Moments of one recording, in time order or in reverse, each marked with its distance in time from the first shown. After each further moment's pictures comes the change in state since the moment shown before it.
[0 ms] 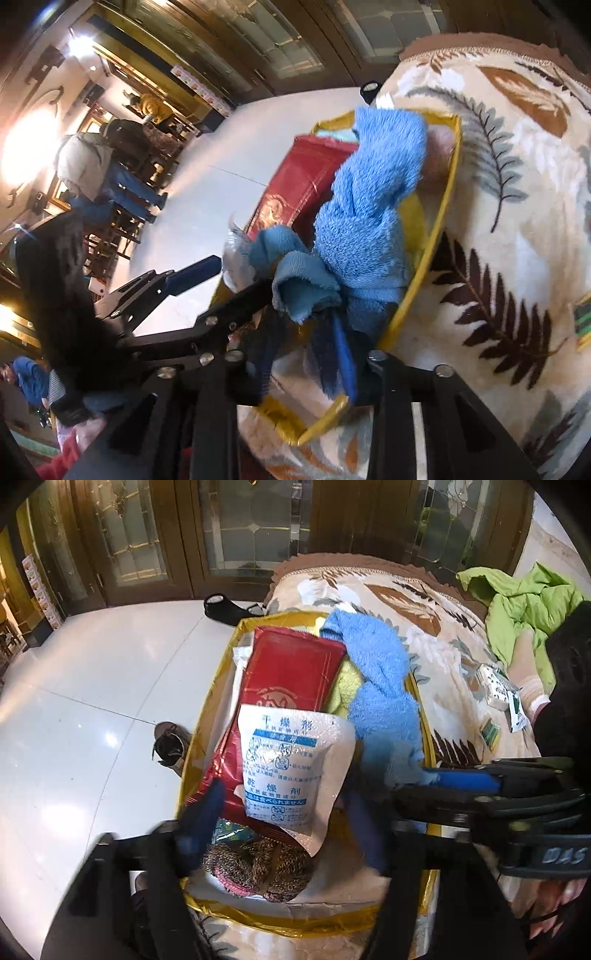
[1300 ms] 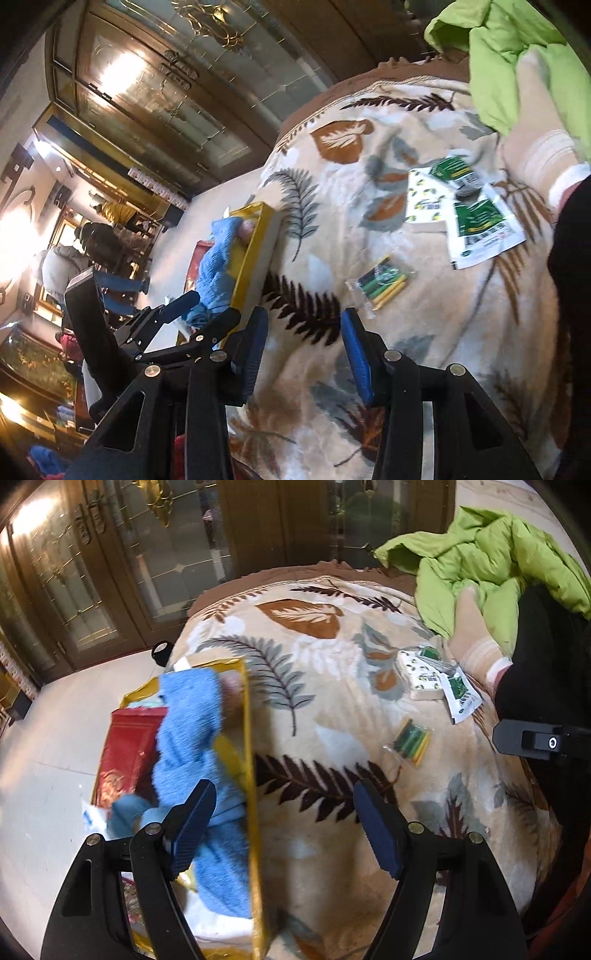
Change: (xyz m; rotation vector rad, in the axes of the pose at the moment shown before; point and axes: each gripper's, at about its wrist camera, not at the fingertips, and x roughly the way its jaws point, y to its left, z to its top) left arm -0.001 -0.153 0.020 0.232 -0.054 -0.025; right arm -0.172 -0.136 -0.063 0.276 -0.292 -0.088
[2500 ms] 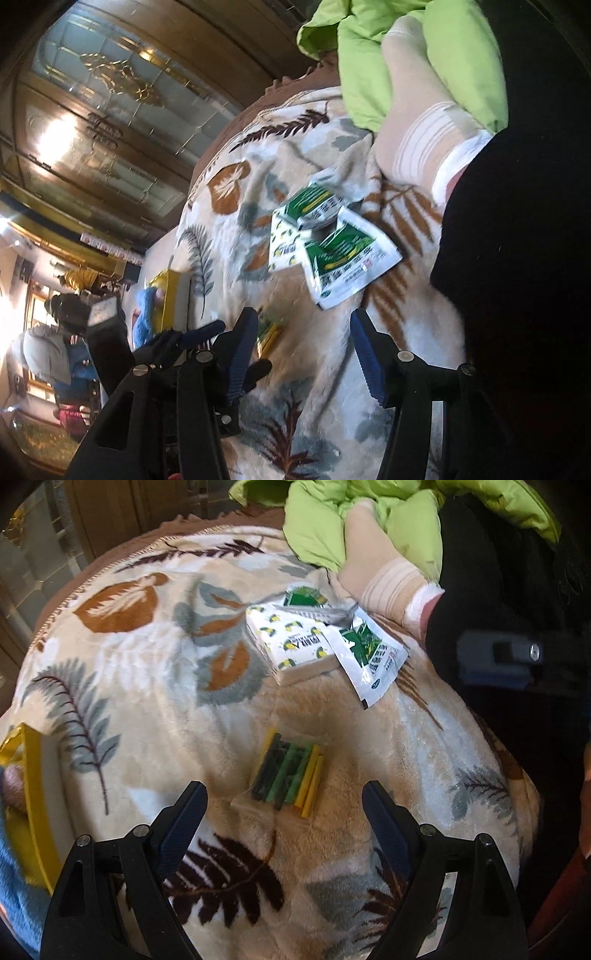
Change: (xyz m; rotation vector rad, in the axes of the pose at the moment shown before) left arm 0.094 -0.100 0.038 0.294 0.179 -0.337; right arm -0.018 -0.107 0.028 0.251 -0.085 -0.150
